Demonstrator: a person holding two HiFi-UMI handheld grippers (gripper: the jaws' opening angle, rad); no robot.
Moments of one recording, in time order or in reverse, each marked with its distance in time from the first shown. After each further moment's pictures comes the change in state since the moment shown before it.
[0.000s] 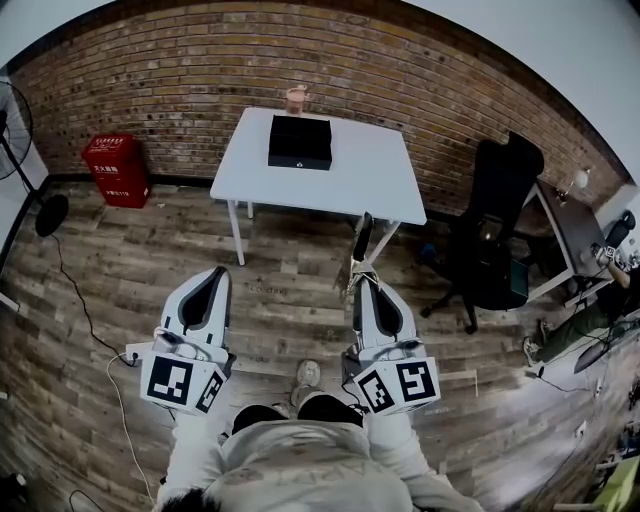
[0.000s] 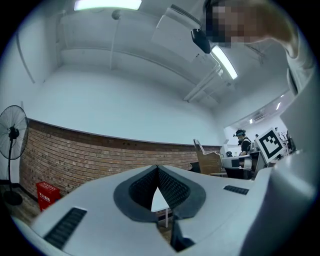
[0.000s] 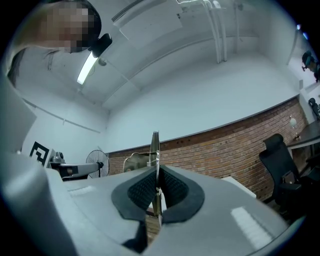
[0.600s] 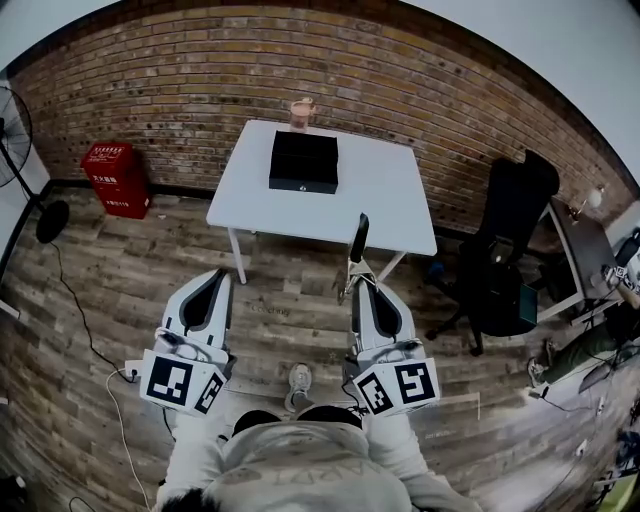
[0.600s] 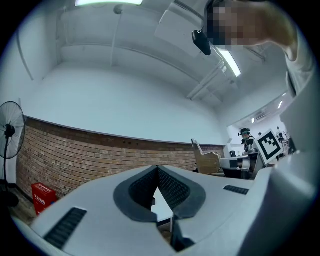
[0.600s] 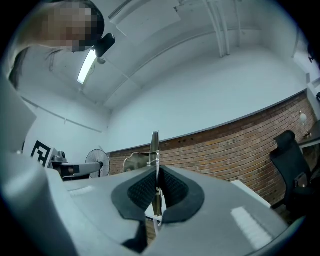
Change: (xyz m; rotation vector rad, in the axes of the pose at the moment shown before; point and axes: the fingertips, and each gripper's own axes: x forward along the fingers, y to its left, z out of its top) left arm 0.113 0.051 -0.016 0.000 -0.003 0.009; right arm 0.118 -0.052 -0.015 -0.008 -0.004 0.053
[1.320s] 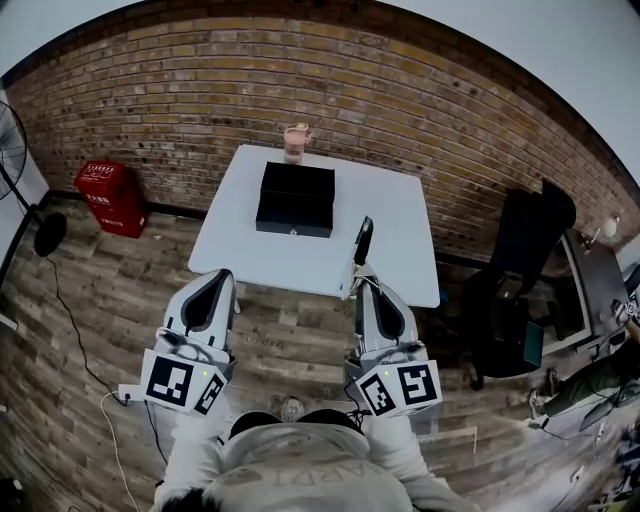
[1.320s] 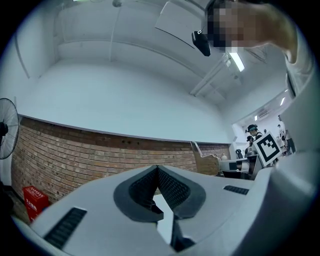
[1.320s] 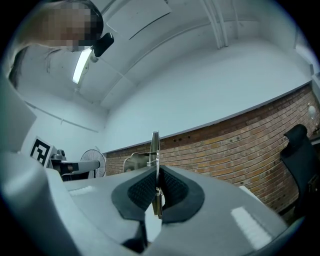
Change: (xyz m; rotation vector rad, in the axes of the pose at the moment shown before) left arm 0.182 0.039 -0.008 0.014 -0.013 0.017; right arm 0.147 -0.127 -0.007 0.013 0.000 0.020
